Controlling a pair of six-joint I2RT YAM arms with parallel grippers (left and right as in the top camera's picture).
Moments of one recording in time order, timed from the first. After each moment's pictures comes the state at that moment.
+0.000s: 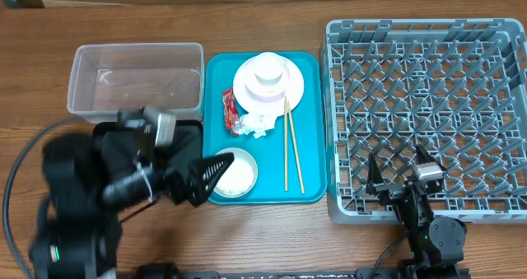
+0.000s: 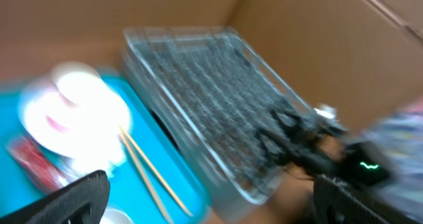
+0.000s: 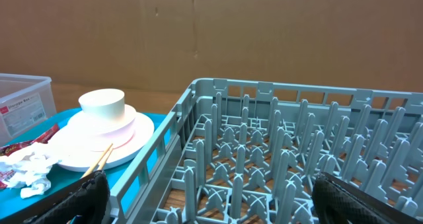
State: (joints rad) left arm 0.06 0.87 1.16 -0.91 0.97 -0.07; right arm 0.10 0.01 0.02 -0.03 -0.07 -0.01
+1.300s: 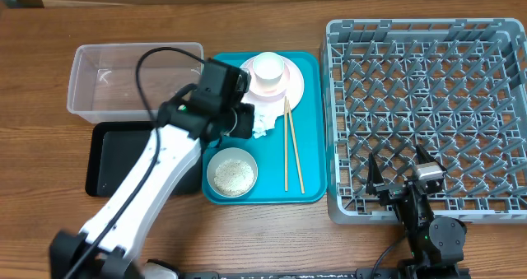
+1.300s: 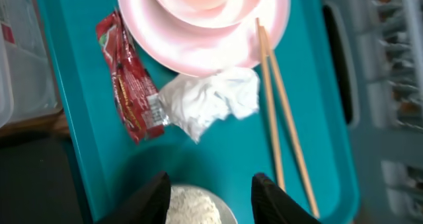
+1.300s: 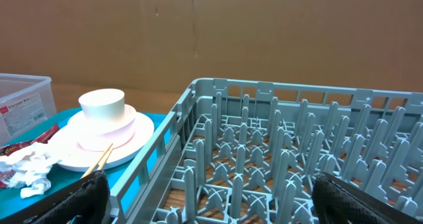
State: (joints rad) left arm -0.40 1.55 1.24 -0.78 0.07 -0.26; right arm 0.10 0.01 0.02 -0.03 -0.07 -0.01
